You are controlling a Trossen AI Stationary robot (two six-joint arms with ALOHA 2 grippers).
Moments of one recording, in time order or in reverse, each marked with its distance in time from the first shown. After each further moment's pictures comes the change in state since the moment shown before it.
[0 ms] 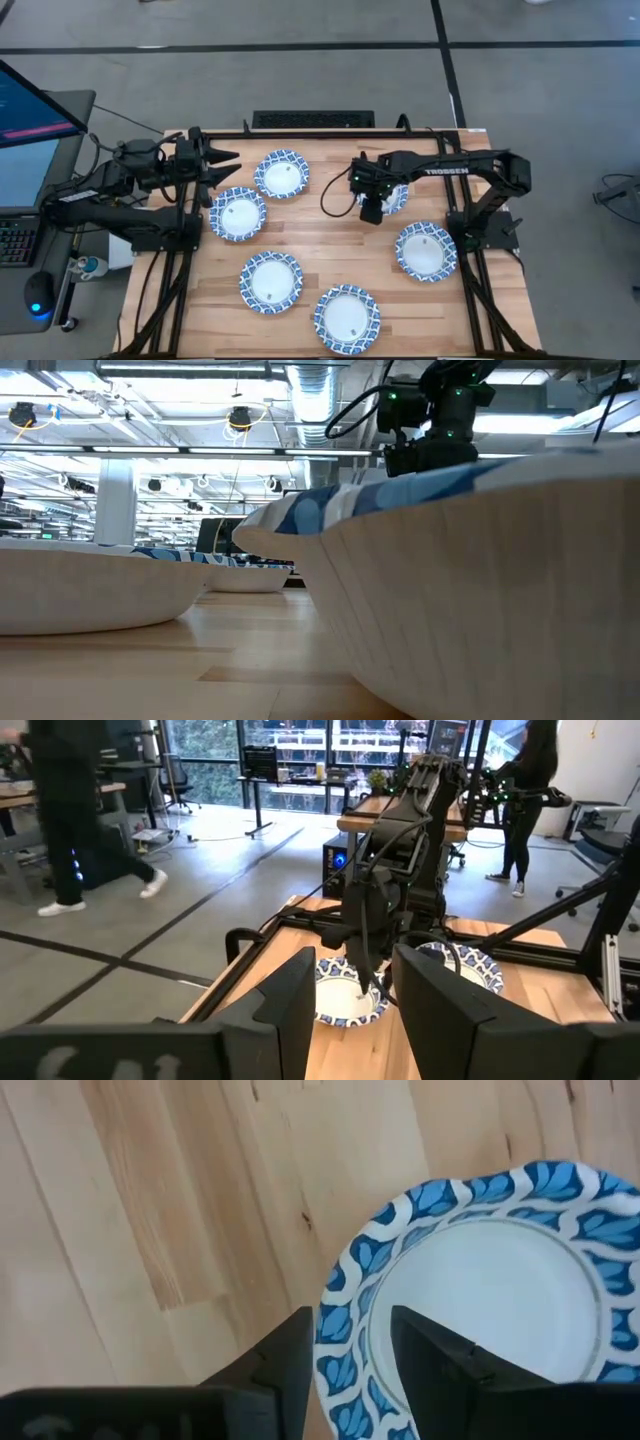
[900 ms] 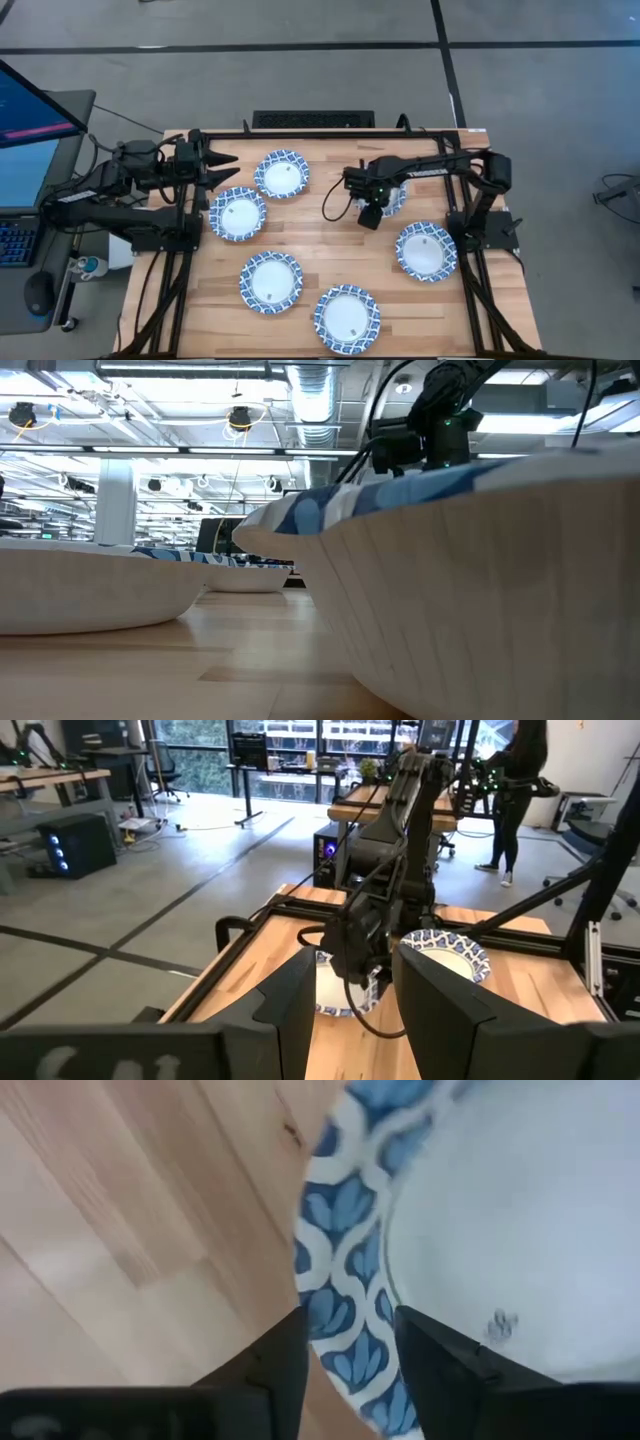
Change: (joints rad) left arm 0.000 -0.015 0.000 -0.043 0.028 -0.012; right arm -0.010 0.138 0.000 -0.084 -0.067 0.151
